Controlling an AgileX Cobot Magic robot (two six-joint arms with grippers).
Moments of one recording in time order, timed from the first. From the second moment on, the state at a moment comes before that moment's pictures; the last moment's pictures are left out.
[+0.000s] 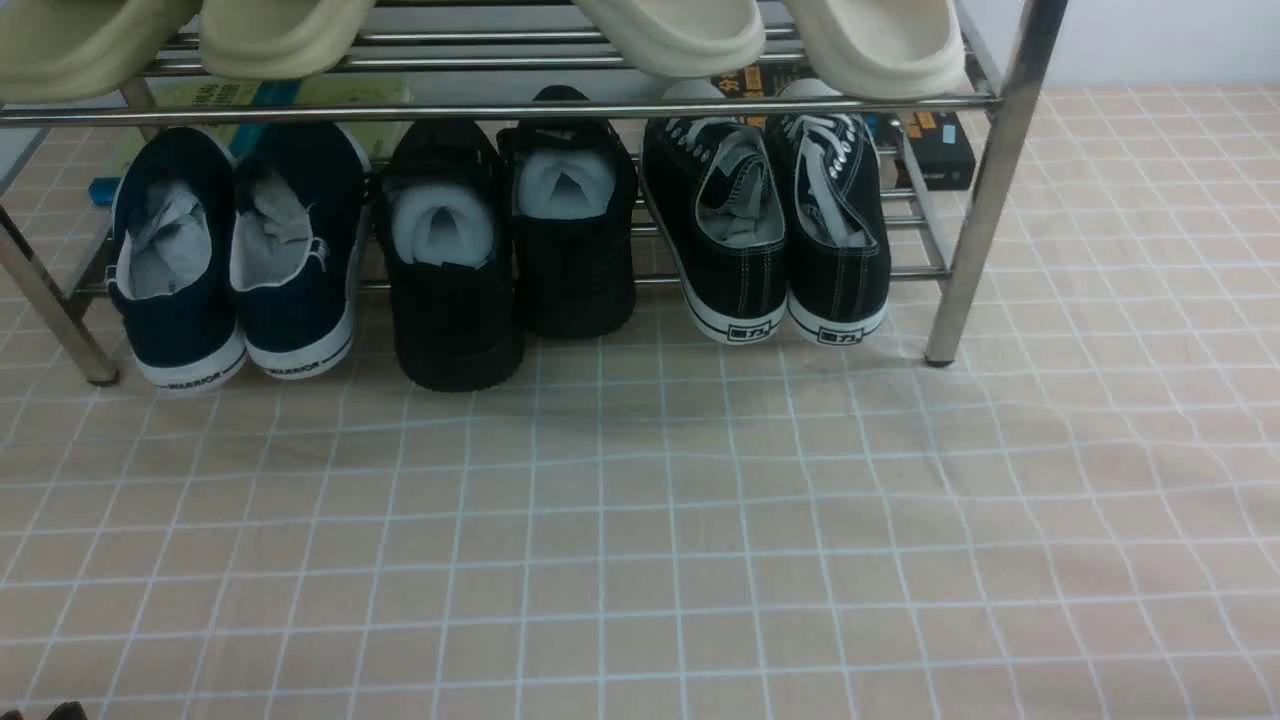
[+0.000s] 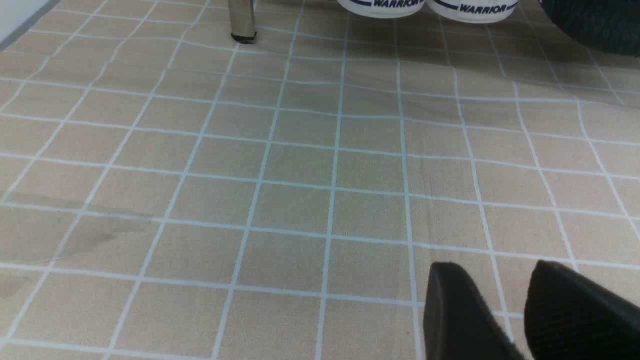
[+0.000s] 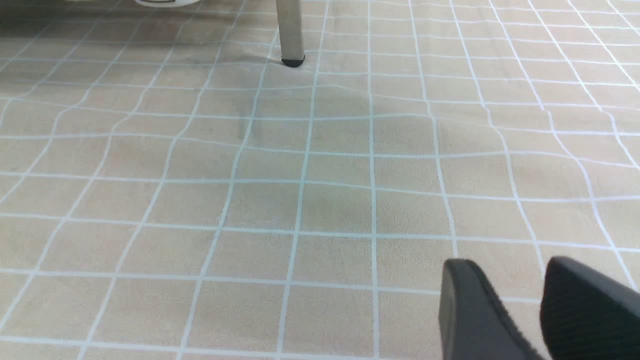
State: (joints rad) right arm 0.04 -0.01 0.01 0.11 0.39 -0.06; left arm -0.01 -0.01 0.01 0.12 0.39 -0.18
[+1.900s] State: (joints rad) right arm 0.04 -0.01 -0.14 1.04 0.31 -0.12; left arm -0.01 -0.01 0.01 0.12 0.39 -0.18
